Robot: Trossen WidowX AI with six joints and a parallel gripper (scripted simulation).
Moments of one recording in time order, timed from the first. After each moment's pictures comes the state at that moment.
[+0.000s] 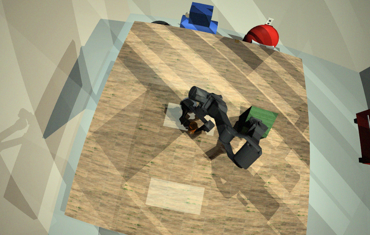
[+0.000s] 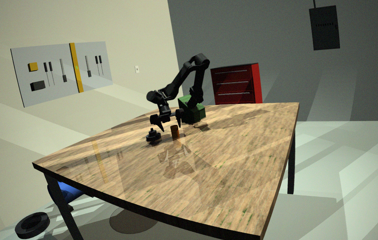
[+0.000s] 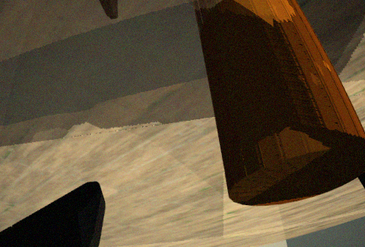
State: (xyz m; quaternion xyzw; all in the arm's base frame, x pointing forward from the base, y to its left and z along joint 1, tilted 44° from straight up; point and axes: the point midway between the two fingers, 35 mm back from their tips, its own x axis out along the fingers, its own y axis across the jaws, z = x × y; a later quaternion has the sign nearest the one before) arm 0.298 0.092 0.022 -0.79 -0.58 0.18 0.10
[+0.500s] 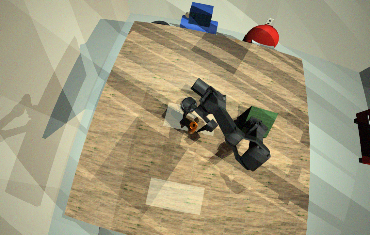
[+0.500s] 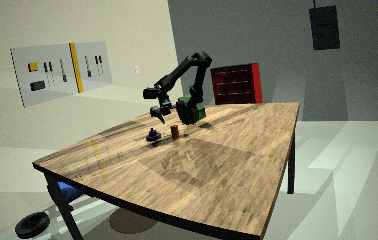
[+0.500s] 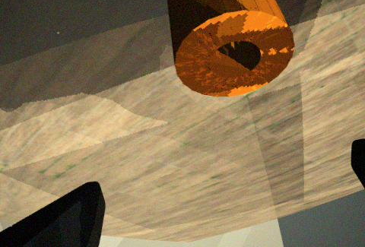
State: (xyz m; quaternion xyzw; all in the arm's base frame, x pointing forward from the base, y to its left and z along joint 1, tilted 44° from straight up) arm 0.294 0.068 0.059 -0.79 -0.58 0.17 0.10
